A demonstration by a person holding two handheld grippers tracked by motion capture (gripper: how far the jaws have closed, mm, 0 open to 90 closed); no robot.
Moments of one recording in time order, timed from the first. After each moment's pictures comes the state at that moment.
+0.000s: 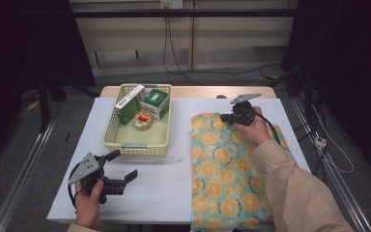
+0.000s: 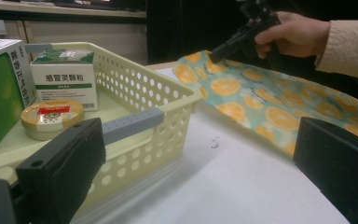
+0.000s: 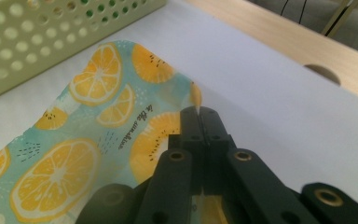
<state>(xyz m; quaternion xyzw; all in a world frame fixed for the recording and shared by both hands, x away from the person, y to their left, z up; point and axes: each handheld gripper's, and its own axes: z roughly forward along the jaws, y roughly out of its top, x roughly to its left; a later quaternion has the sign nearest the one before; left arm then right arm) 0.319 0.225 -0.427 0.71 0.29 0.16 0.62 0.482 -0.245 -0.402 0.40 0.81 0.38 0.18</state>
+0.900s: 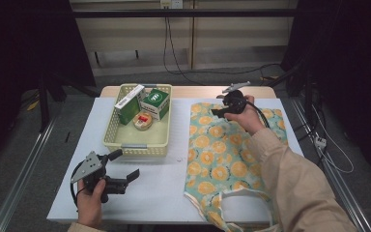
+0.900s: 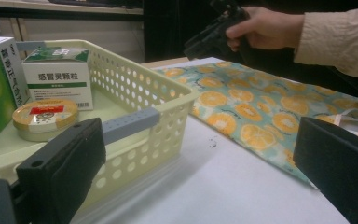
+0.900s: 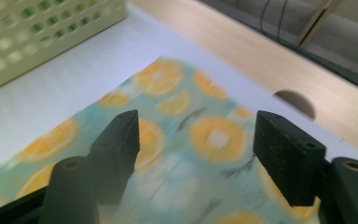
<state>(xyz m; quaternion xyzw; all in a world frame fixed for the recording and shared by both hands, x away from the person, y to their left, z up) 0.322 0.221 -0.426 0.72 0.28 0.16 0.62 0.522 -0.234 -0.410 0.41 0.82 0.36 0.19</state>
